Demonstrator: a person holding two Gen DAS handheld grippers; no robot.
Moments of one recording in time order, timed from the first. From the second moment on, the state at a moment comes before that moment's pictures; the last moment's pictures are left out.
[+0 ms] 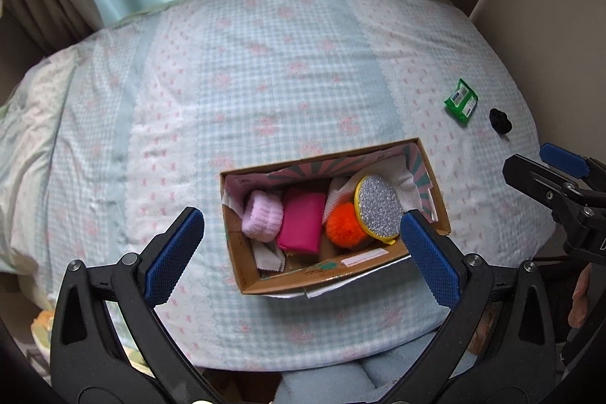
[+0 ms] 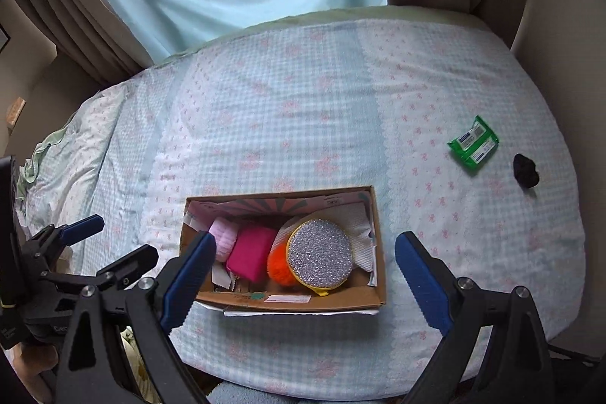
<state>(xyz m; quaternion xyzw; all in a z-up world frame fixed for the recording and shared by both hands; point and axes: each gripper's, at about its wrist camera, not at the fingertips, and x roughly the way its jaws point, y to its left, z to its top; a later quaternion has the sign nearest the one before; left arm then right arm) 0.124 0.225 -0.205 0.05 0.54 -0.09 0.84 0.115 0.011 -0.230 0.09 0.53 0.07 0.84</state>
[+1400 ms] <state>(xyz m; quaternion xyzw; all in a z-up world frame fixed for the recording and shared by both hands) 0.261 -0.221 -0.363 0.23 0.47 -0.29 0.80 0.145 -0.378 -0.358 0.11 0.46 -0.07 0.88</state>
